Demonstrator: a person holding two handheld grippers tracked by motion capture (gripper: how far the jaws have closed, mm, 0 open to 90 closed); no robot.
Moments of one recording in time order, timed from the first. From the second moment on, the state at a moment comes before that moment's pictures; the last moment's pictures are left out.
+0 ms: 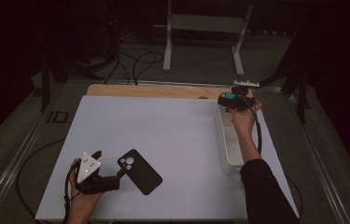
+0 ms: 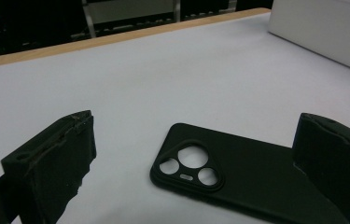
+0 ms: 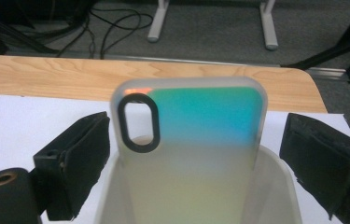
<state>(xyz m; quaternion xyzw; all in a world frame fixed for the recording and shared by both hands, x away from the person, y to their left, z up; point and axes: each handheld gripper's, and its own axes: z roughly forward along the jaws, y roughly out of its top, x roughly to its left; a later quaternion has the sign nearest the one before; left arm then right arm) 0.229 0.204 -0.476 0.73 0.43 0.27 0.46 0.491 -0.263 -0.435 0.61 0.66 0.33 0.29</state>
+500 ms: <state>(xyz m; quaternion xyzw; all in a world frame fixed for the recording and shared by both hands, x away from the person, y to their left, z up) 0.228 0.202 -0.475 0.73 0.43 0.27 0.46 0.450 -0.265 -0.409 0.55 0.70 0.35 0.30</state>
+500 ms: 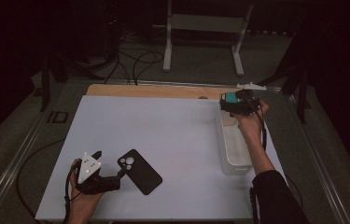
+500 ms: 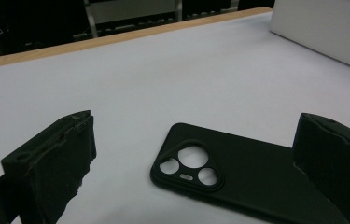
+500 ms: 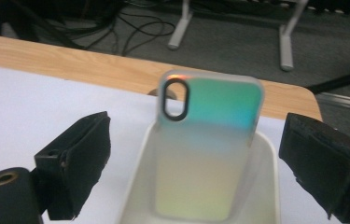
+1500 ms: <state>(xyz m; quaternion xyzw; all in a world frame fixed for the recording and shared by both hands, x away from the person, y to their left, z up) 0.227 0.200 -0.471 0.73 0.42 0.28 0.46 0.297 -0.257 -0.411 0.41 0.72 0.51 0.24</state>
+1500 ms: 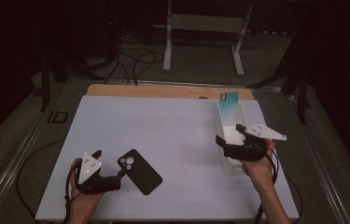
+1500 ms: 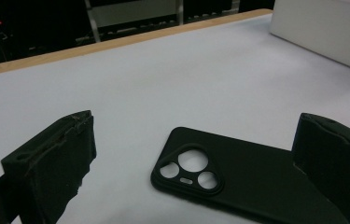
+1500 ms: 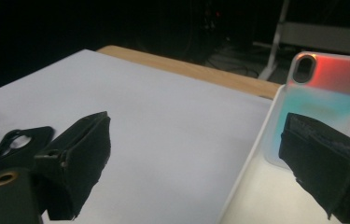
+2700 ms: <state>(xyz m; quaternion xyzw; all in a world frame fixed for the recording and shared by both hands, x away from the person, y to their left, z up) 0.224 0.189 -0.452 0.73 0.39 0.29 0.48 0.244 -0.271 -0.456 0.41 0.67 0.55 0.28</state>
